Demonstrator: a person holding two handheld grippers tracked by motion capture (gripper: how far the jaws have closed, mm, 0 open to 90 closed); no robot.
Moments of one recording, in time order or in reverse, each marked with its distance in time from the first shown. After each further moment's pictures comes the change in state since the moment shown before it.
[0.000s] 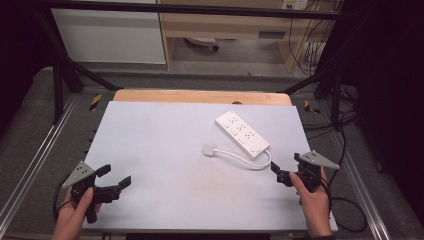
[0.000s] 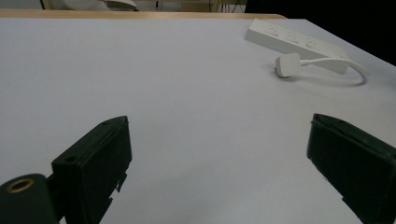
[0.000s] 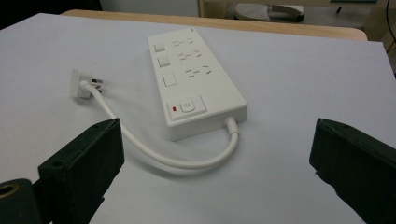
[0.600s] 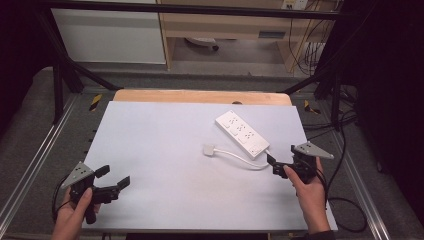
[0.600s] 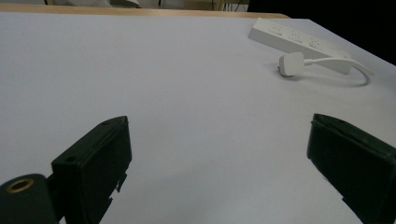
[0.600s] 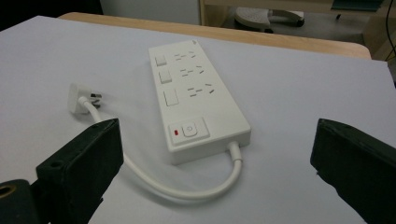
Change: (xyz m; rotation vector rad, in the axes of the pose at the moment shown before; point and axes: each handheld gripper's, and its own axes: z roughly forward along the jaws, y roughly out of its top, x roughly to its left) left arm 0.004 -0.002 -0.001 0.007 0.018 -0.016; right arm 0.004 0.022 0.014 0.000 -0.006 -0.025
